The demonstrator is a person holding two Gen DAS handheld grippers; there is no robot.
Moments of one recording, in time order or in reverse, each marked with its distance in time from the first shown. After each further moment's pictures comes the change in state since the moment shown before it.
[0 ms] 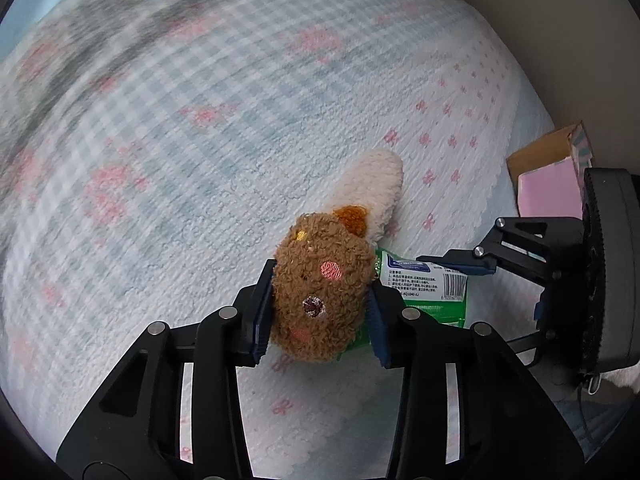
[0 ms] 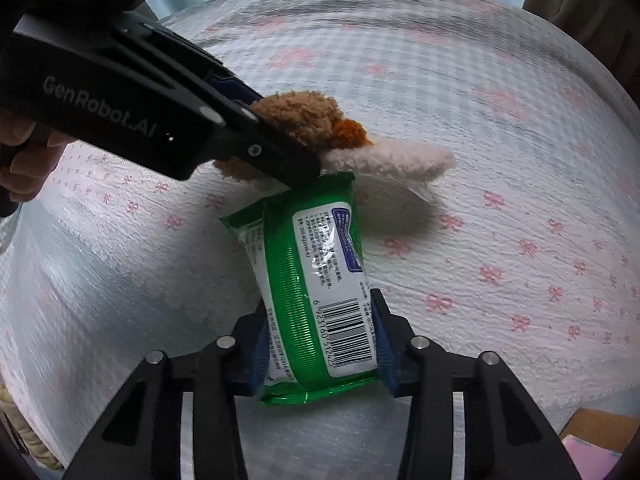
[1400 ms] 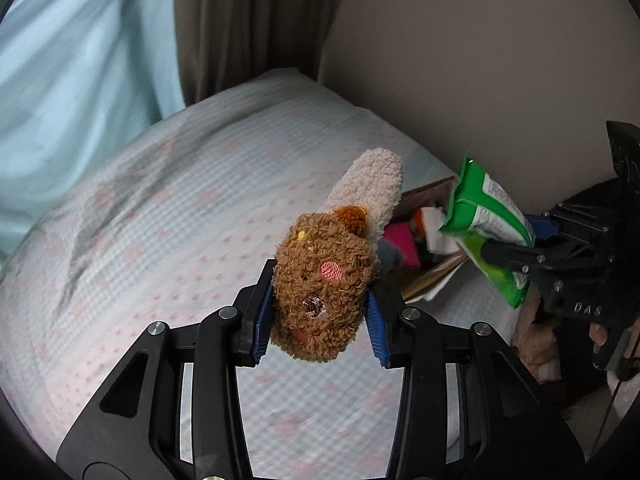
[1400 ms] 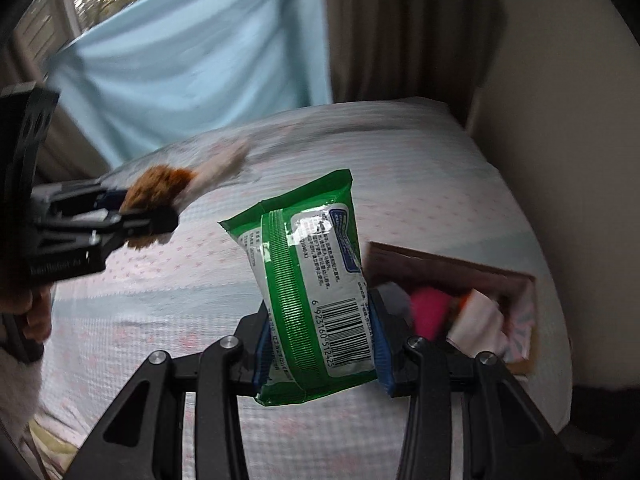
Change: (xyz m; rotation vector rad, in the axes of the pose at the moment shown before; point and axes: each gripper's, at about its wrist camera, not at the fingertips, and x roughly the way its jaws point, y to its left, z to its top) left arm -0.231 -0.327 -0.055 0.072 -0.376 0.134; right arm -0.372 -0.057 -0.166 0.419 -0.286 -0.211
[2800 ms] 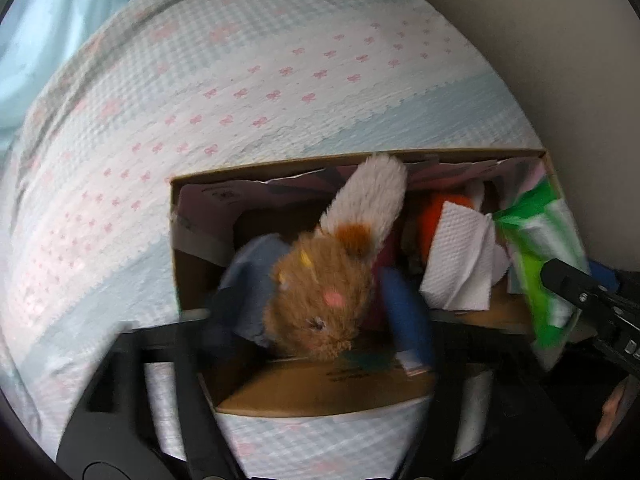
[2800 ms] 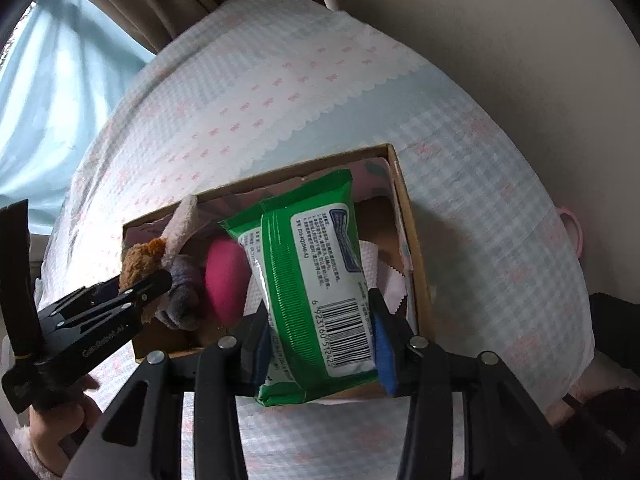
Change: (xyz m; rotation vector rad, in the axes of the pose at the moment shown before) left arm 0.309 -0.141 0.040 -0.223 0.389 0.255; right arm 0.146 -0.282 -0.044 0.405 0.337 0.020
